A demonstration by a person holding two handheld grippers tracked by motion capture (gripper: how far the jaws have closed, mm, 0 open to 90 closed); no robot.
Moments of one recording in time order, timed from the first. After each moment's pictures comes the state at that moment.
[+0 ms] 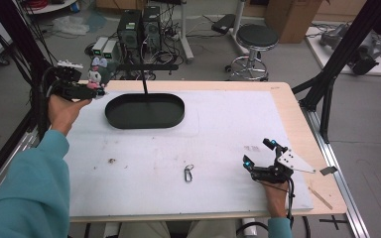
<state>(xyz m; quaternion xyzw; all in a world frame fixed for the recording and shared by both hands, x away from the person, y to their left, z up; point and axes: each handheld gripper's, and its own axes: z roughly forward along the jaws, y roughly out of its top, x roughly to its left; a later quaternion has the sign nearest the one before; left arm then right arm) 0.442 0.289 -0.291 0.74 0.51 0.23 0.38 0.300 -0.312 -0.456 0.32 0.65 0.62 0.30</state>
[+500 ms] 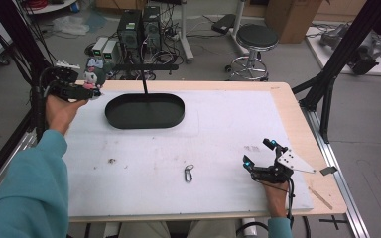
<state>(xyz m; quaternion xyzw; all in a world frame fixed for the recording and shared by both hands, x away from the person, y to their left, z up) 0.444 0.298 -0.295 0.74 0.52 0.24 0.36 0.300 -0.312 -0.456 0.32 0.65 0.62 0.30</state>
